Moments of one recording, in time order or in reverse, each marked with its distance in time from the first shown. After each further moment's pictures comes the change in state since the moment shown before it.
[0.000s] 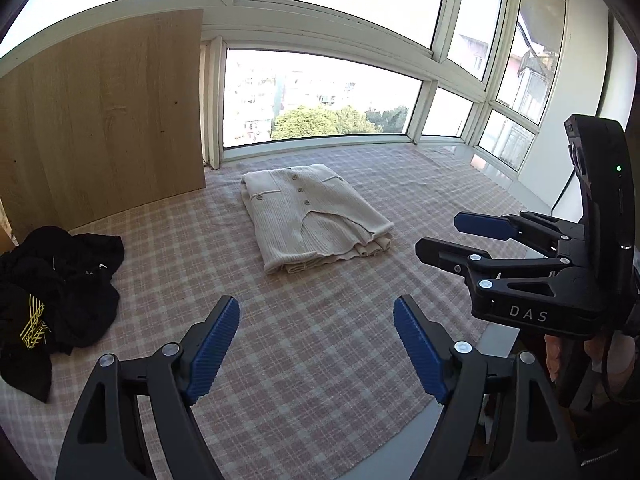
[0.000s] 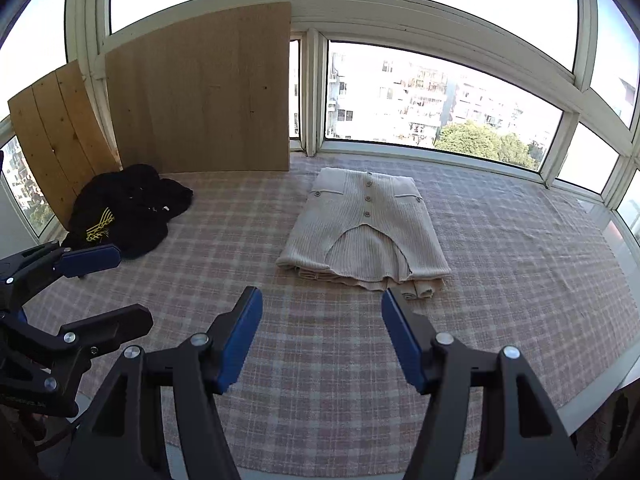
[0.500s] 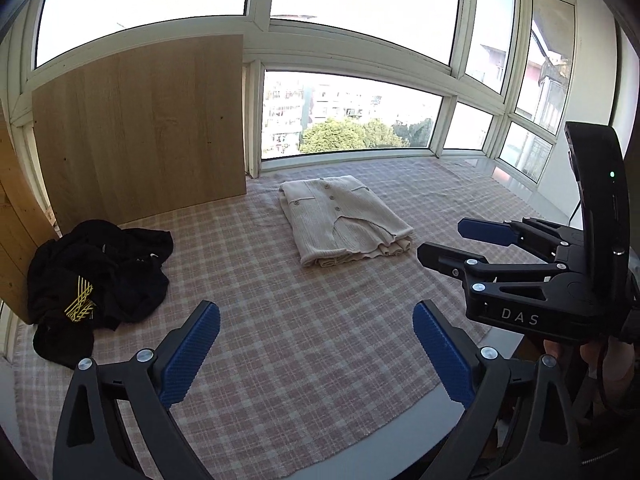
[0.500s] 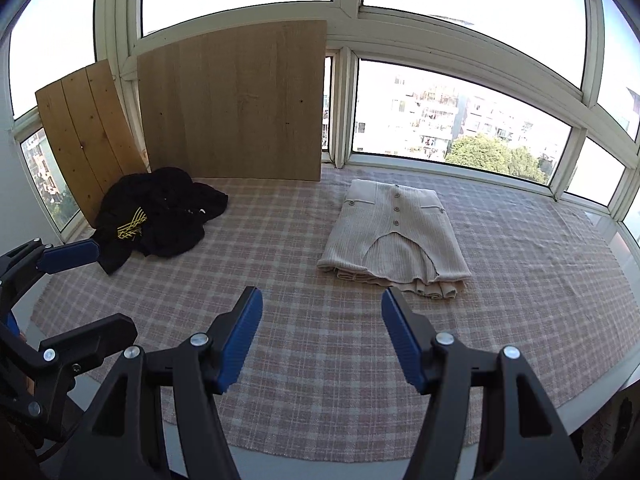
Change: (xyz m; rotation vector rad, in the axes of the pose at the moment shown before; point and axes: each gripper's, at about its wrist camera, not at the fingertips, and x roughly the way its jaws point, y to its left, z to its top) left arm -0.062 0.005 -0.025 -0.029 -0.050 0.100; right arm -0.032 0.042 -0.009 -0.023 -0.039 0.038
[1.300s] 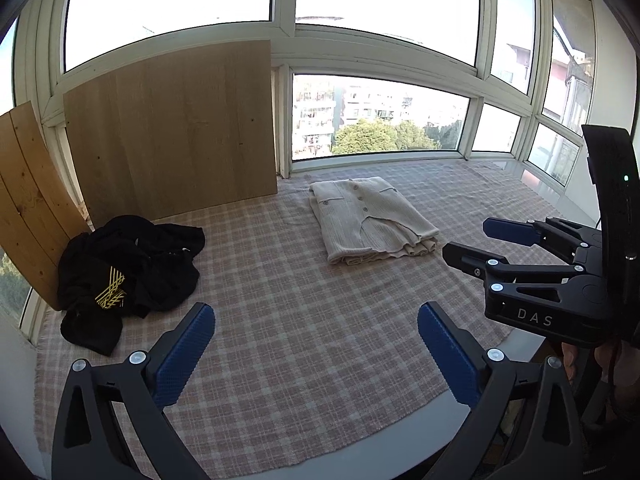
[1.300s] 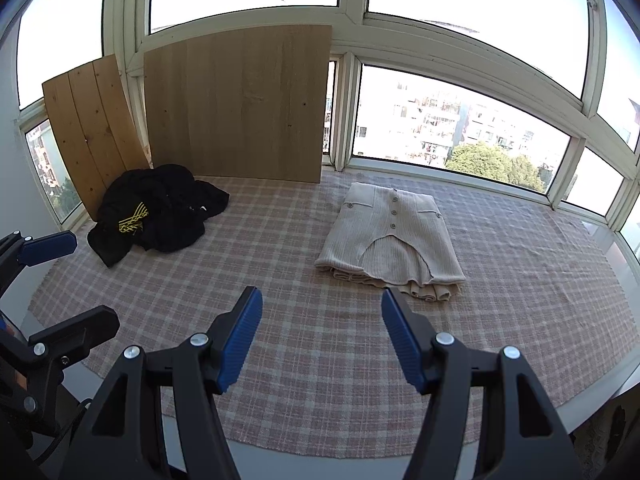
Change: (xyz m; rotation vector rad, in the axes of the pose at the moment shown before) left arm -0.010 -0.004 -0.004 -0.022 -0.009 0.118; right arm -0.010 -0.002 -0.004 -0.027 -0.006 -0.003
